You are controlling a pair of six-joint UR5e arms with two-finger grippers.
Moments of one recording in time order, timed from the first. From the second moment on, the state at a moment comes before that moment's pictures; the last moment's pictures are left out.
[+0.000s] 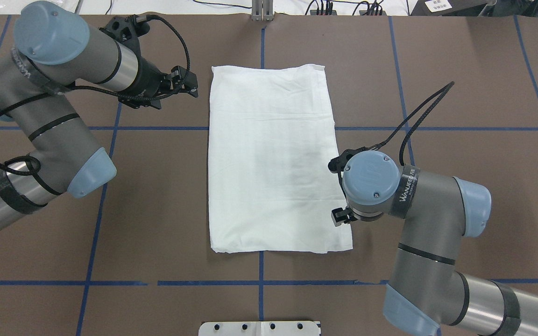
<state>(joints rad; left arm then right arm) -0.81 -2.13 -1.69 -1.97 -2.01 -1.32 0.44 -1.14 1.94 -1.85 1.73 0.90</state>
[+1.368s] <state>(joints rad) -0.35 -2.02 -1.80 -1.91 -1.85 -1.87 0.56 -1.14 2.03 -1.65 1.91 1.08</state>
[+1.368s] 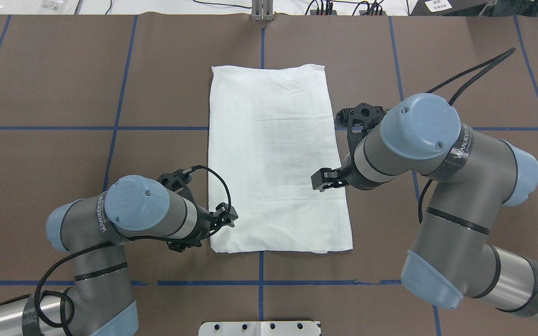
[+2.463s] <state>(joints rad) -0.33 -2.03 -1.78 -1.90 -1.83 -1.90 0.56 -1.14 2.02 -1.64 1.91 1.08</state>
